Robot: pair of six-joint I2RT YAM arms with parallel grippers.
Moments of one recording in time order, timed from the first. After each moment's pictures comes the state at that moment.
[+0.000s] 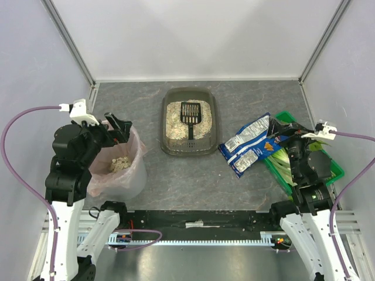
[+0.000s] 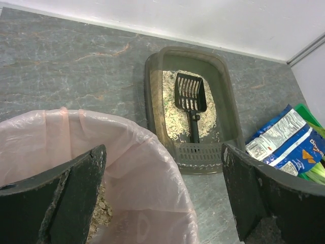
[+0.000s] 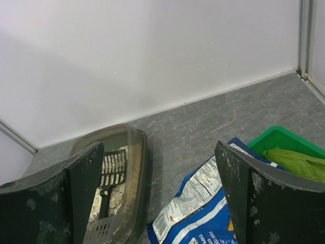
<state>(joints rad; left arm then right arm) -0.10 0.70 1.18 -0.72 0.09 -0.32 0.19 0.45 0.65 -0.06 0.22 0.39</state>
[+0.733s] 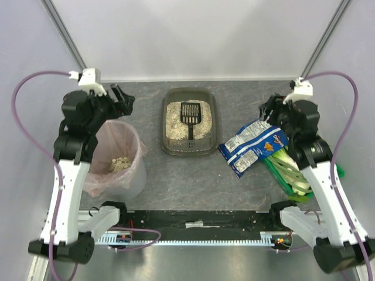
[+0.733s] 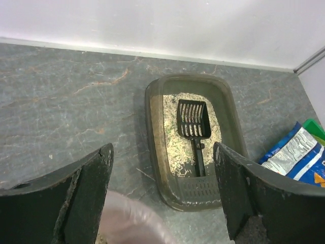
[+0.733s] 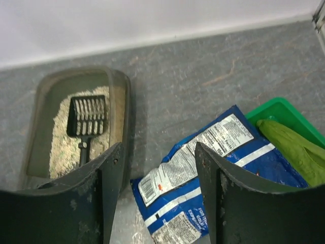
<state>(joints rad) -0.10 0.95 1.32 -0.58 0.10 -0.26 0.20 0.87 1.04 -0.36 0.11 0.29</state>
